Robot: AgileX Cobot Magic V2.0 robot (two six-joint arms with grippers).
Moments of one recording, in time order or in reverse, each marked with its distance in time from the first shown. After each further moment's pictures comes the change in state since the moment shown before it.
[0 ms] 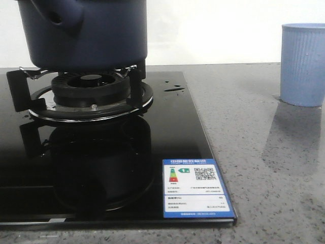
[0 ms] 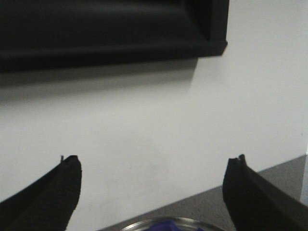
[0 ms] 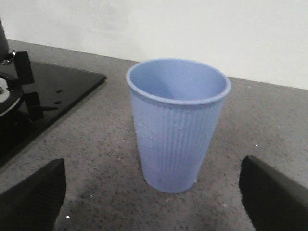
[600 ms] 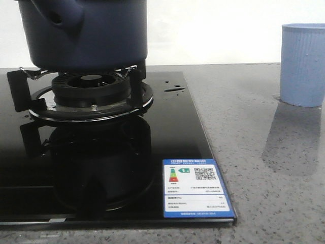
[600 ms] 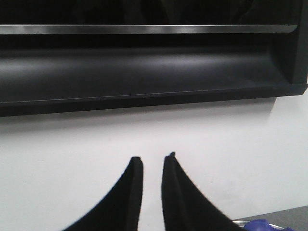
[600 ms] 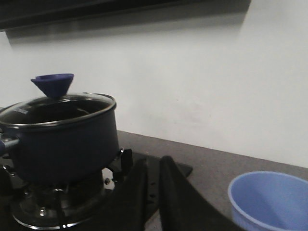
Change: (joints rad) left arm 0.299 -0.333 0.009 0.009 0.284 0.000; right arm 0.000 -0.004 -0.057 -0.002 -0.348 0.144
